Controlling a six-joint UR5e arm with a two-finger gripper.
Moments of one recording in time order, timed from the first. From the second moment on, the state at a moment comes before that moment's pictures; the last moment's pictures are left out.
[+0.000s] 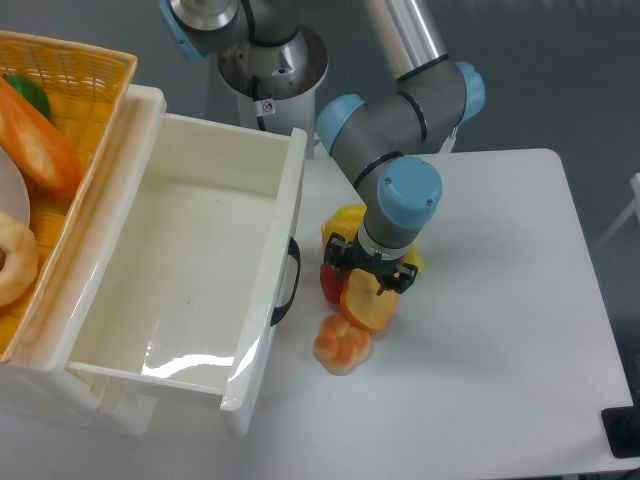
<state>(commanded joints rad) 2.58 -1.97 -1.76 -1.14 1.48 0.93</state>
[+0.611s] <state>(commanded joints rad) 2.61 -1.96 -1.67 -1.14 1.48 0.94</state>
